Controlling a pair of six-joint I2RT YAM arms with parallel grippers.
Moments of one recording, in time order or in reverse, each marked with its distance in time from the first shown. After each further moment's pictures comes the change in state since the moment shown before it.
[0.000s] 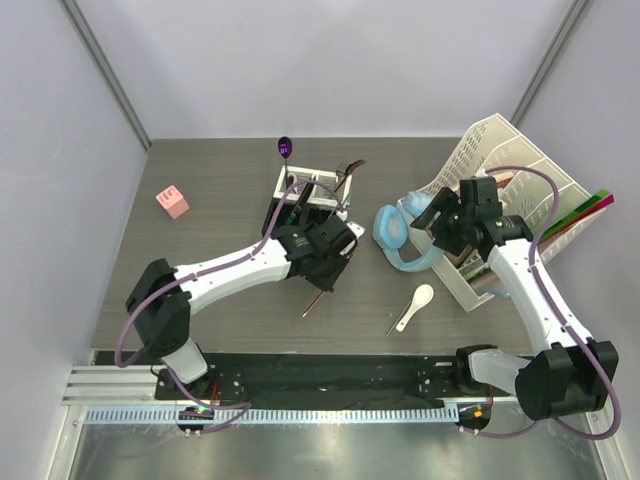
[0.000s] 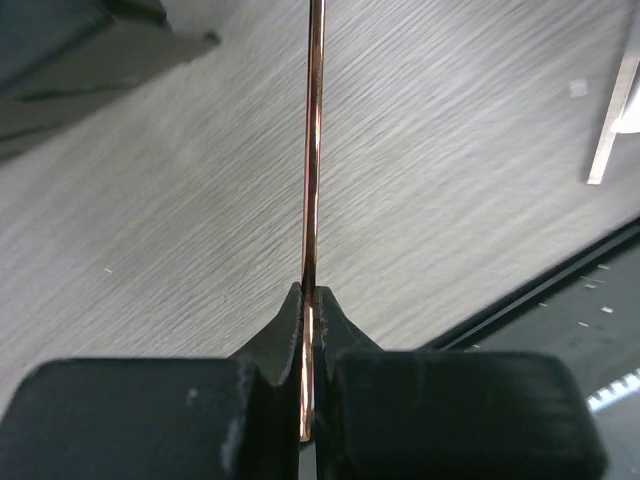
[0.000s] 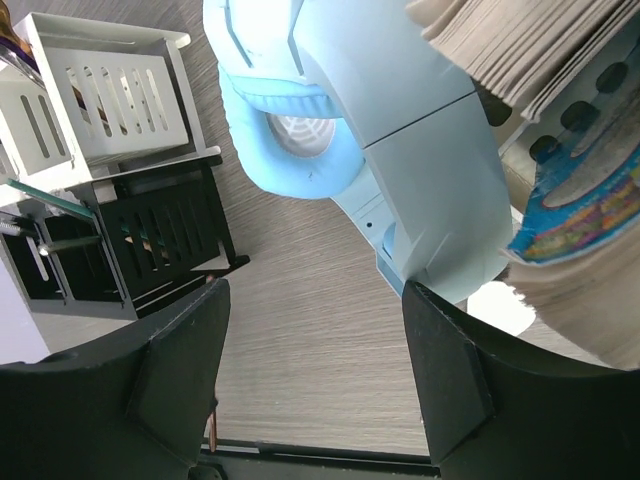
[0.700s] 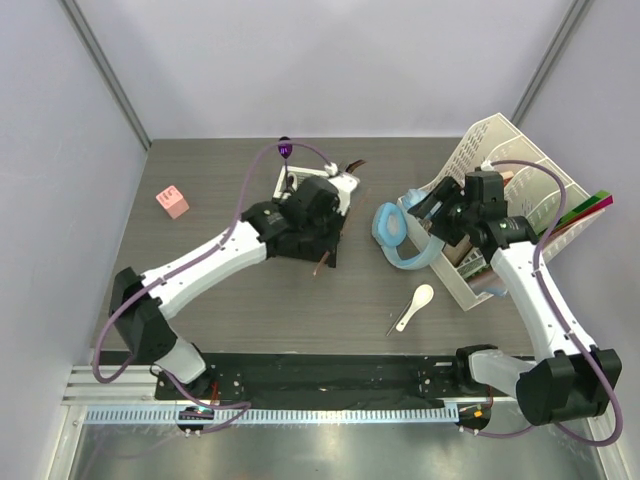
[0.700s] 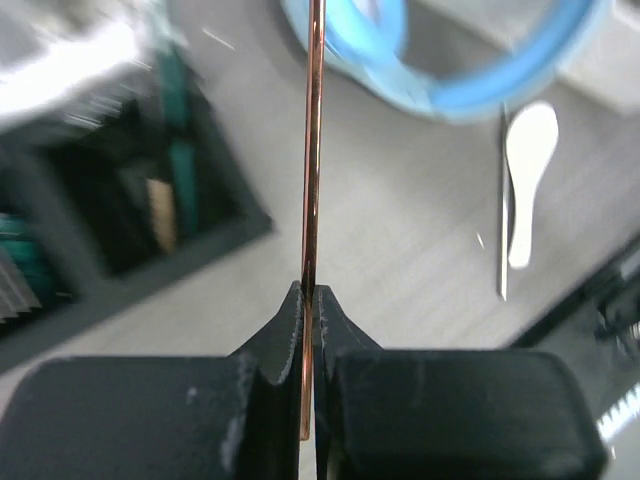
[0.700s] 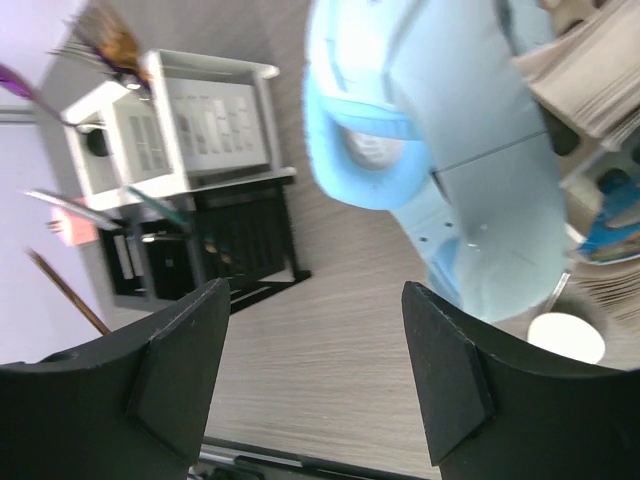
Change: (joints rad) left arm 0.089 -0.092 0.151 0.100 0.037 0.093; right arm 0.000 -0.006 0.023 0.075 -0.042 0.051
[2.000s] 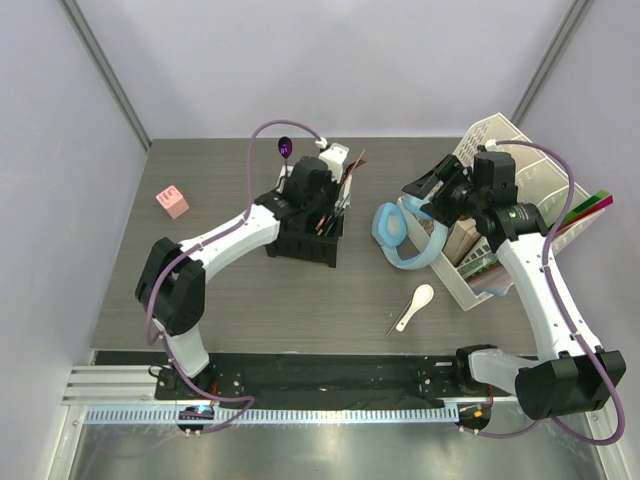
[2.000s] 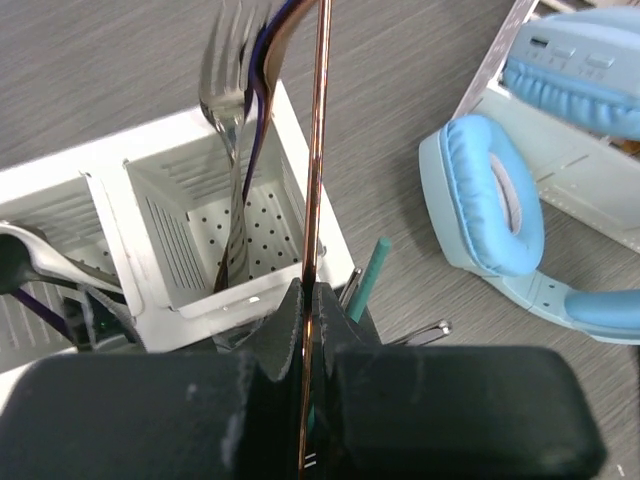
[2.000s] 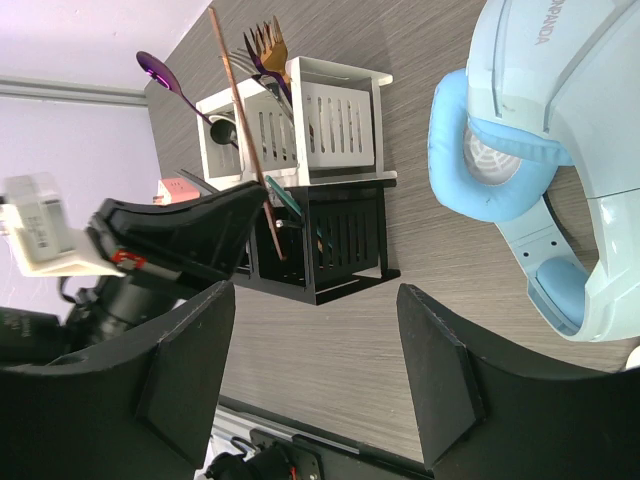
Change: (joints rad) left arm 0.196 0.193 -0.025 0.512 -0.044 0.118; right arm 0.000 0.019 0.157 0.019 -0.137 0.054
